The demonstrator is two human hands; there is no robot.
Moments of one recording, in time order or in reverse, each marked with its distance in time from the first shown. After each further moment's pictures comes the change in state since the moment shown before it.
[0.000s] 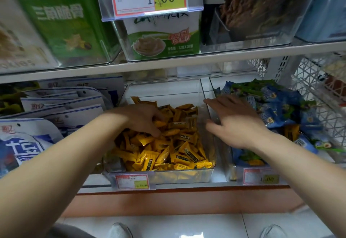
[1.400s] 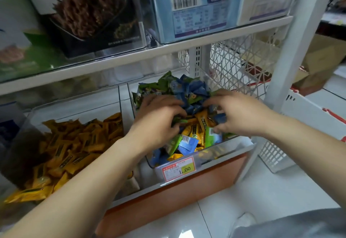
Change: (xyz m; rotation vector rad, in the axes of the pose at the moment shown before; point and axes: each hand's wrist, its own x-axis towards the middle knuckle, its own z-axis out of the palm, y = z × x) left_hand 0.041 0.232 0.030 0.091 0.673 0.563; right_hand -0.104 0.148 -0.065 -0.087 -0.090 0.167
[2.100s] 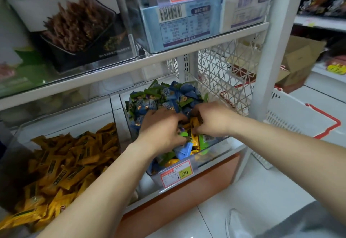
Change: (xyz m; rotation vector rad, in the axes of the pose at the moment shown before) left_hand 0.017 0.014 0.018 0.059 -0.185 -0.064; right_hand 0.027 -0.024 0.023 0.161 -0.114 0.186
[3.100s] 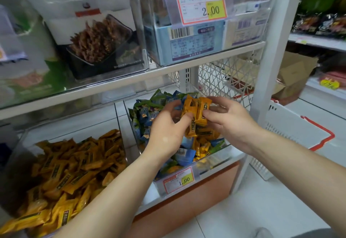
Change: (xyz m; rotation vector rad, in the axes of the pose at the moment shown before) left_hand -0.009 0.021 -0.011 -1.139 0.312 -0.242; right_hand -0.039 -0.008 -0.012 1.526 0.342 0.136
